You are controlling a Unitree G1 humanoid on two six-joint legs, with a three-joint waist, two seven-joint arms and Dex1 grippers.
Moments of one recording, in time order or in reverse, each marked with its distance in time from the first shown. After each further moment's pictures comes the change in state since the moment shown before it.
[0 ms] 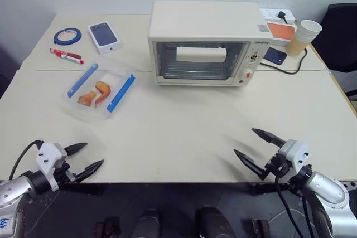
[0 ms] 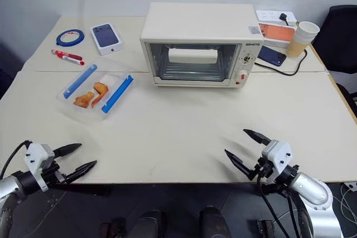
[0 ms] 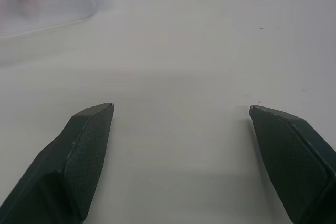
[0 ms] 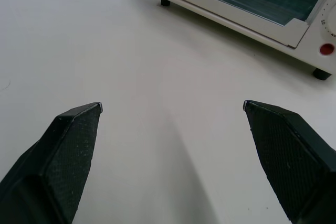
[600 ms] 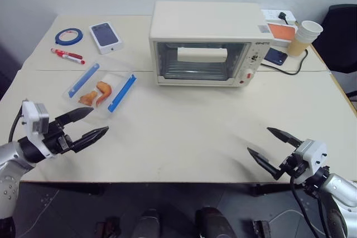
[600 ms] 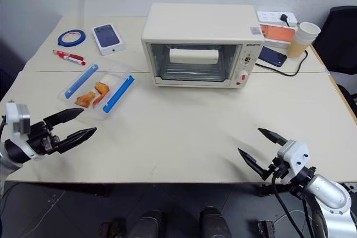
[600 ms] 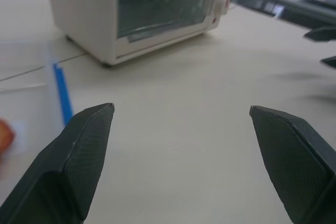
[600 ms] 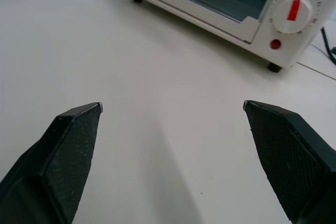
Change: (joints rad) left arm -0.264 0.108 0.058 -0.204 -0.422 0.446 -0.033; right arm -0.064 -0.018 -0.097 0.019 0.054 0.041 -0.042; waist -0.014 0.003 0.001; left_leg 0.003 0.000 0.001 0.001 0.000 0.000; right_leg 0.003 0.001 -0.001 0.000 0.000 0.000
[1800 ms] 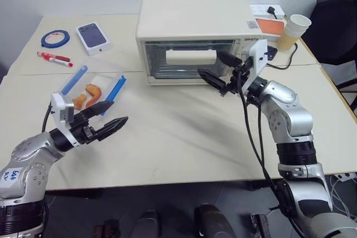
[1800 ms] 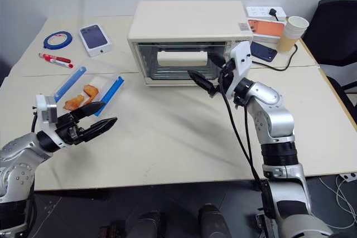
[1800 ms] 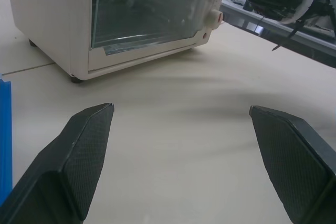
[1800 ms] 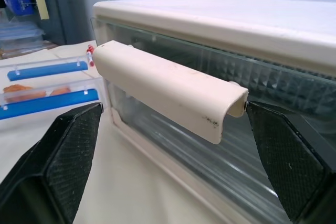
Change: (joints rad) left arm -0.122 -0.133 -0.116 0.055 0.102 -0.022 0.078; right arm -0.854 0.160 0.257 0.299 -0.020 0.446 -0.042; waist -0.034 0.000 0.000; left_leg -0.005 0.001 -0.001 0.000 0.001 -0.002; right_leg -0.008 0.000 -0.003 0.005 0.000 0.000
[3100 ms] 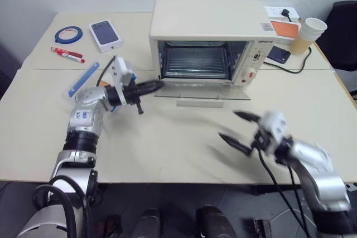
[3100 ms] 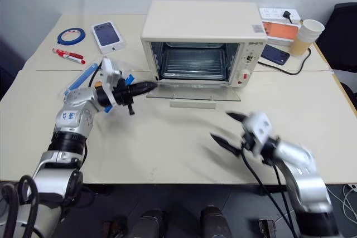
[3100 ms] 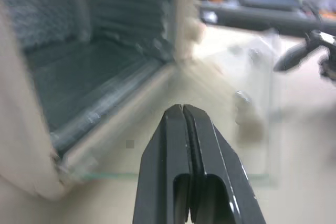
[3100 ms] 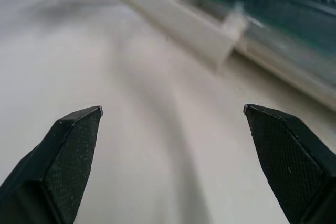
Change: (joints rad) left arm -0.618 -0.176 -0.350 0.681 0.397 -0.394 -0.275; right arm 0.832 -0.189 -0.157 -0.355 -0.074 -0.234 0.134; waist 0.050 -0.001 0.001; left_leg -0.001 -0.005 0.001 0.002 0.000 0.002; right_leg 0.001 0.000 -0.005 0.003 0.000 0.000
